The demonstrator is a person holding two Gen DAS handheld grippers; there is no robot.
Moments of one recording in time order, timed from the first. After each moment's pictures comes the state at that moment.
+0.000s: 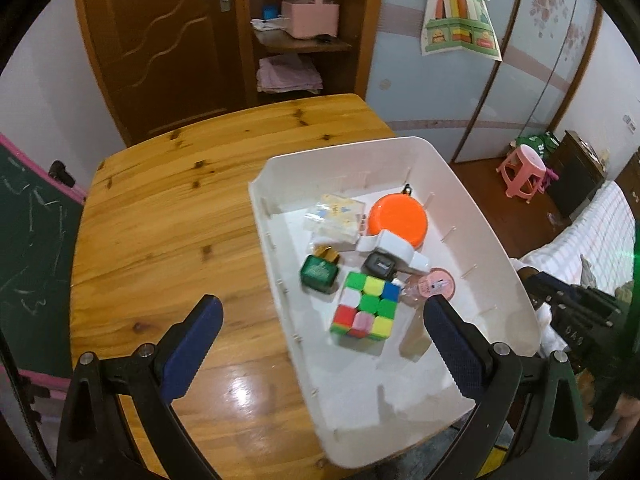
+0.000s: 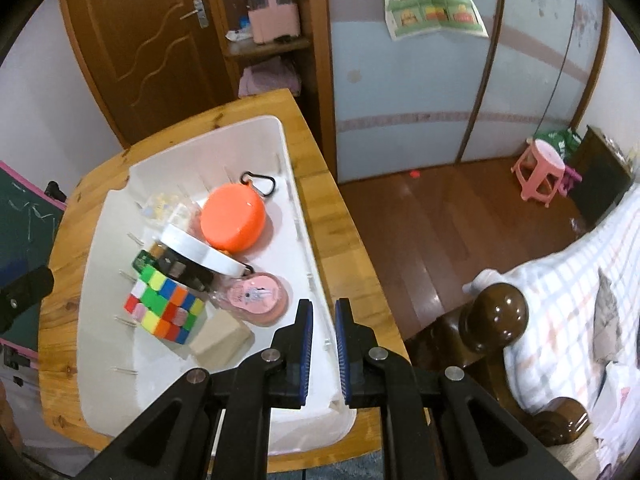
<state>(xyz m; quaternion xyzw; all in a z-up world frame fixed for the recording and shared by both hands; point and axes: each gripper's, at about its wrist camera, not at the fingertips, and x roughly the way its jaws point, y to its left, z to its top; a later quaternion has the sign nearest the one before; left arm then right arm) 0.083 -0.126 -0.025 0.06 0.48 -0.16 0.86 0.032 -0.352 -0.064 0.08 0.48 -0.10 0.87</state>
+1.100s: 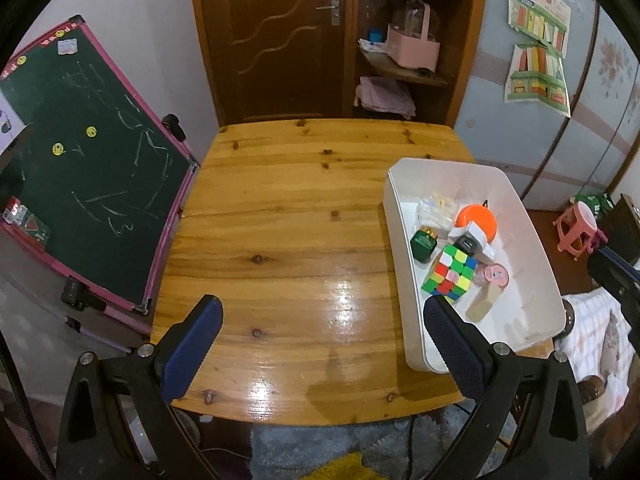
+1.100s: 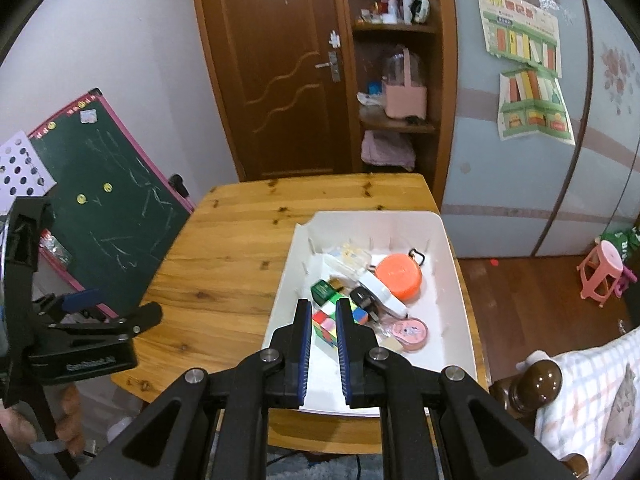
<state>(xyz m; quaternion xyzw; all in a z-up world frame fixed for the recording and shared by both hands) -0.002 -0.026 0.011 0.00 0.45 0.00 0.89 -0.032 -0.225 0.043 0.02 0.37 0.07 0.93</state>
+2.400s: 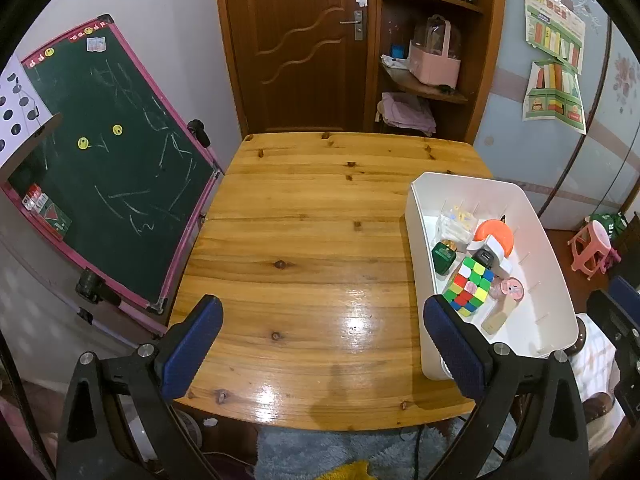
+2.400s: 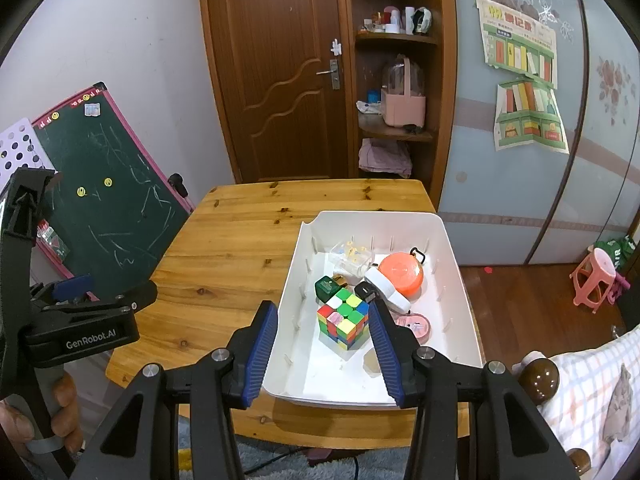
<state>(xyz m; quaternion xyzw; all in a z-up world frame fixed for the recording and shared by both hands) -0.010 -0.016 0.009 -0.01 0.43 0.03 0.90 -0.049 -0.210 0.036 0.01 0.36 0.06 0.93</state>
